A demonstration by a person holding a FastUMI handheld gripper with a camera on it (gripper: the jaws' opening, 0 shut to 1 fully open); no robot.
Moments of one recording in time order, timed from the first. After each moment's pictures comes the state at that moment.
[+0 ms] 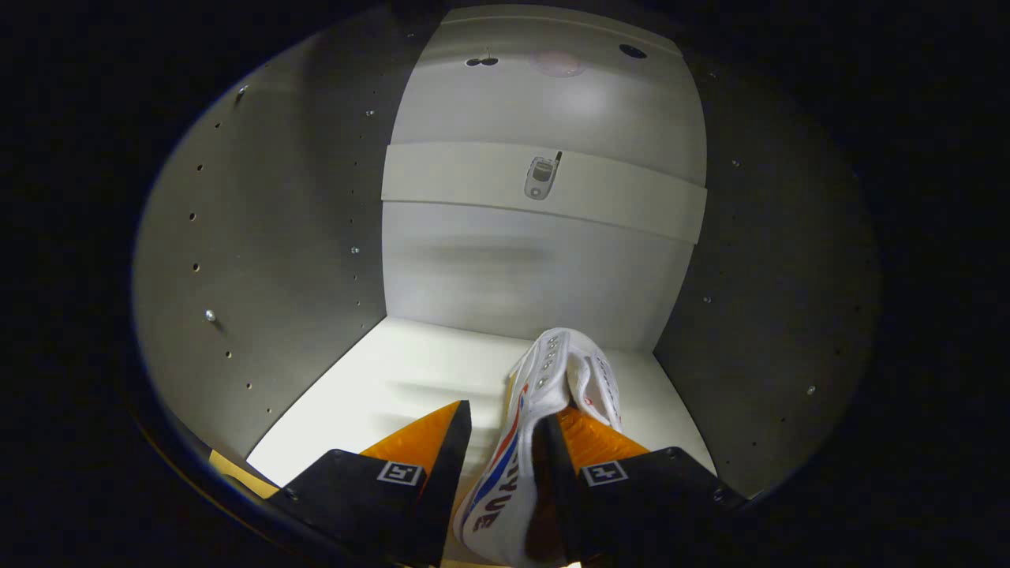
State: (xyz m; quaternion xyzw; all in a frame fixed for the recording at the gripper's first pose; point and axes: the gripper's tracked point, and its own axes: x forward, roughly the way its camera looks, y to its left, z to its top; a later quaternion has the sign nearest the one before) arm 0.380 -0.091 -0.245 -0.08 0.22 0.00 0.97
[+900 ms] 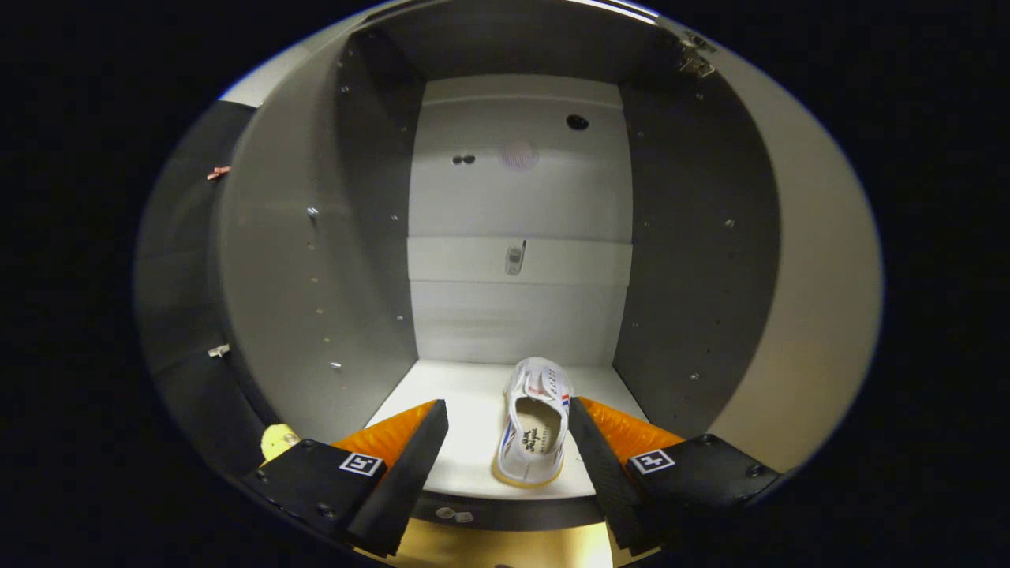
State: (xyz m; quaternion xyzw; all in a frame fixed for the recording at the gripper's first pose) arm 0.250 -0.074 -0.129 -0.02 0.13 -0.01 0.99
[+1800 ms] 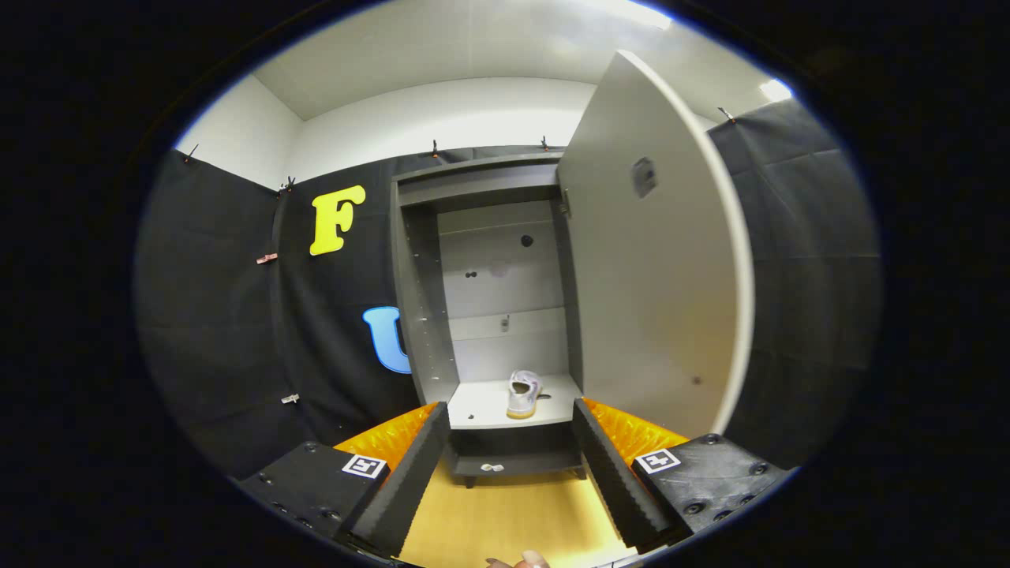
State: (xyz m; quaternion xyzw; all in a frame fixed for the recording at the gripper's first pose) arm -0.082 -0.113 0.020 0.04 0.04 -0.03 1.00
